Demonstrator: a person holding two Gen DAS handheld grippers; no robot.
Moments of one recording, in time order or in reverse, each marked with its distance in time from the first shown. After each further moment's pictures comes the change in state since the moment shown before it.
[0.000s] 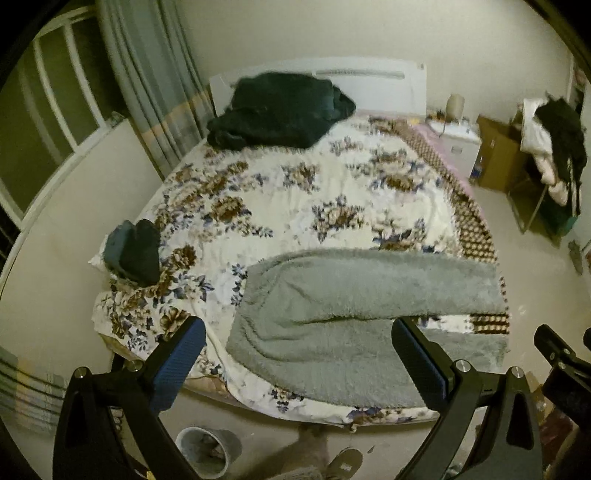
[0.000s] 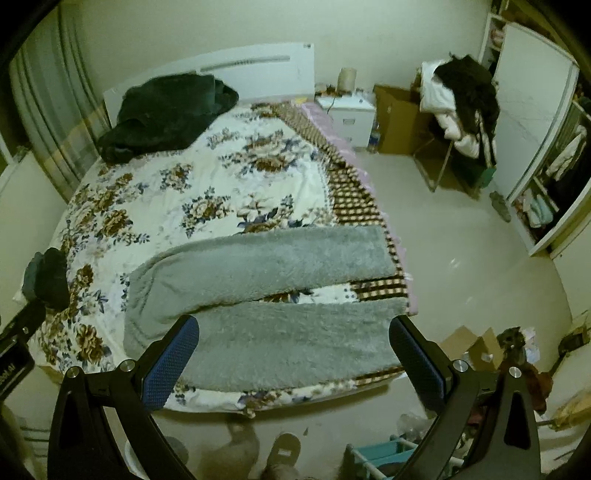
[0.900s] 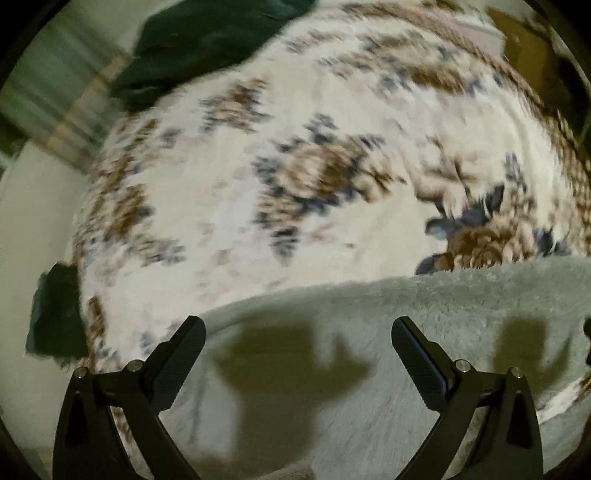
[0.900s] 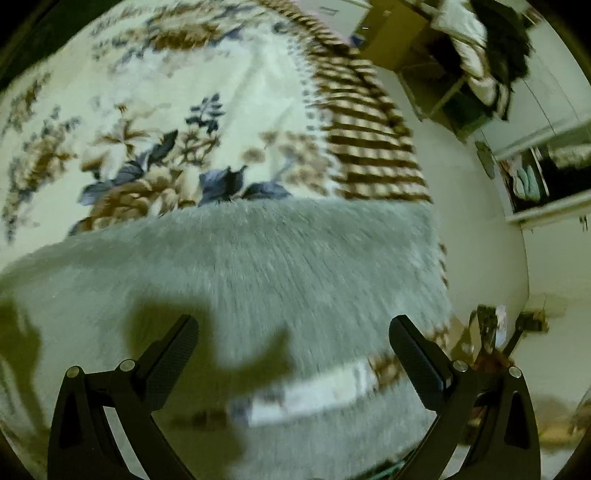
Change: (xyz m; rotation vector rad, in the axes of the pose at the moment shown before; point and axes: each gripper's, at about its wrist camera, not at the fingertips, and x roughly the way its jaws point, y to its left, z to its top) left arm 0.484 -0.118 0.121 0.254 0.285 0.063; right arm 0.581 0.002 0.143 -0.081 0.413 -0.301
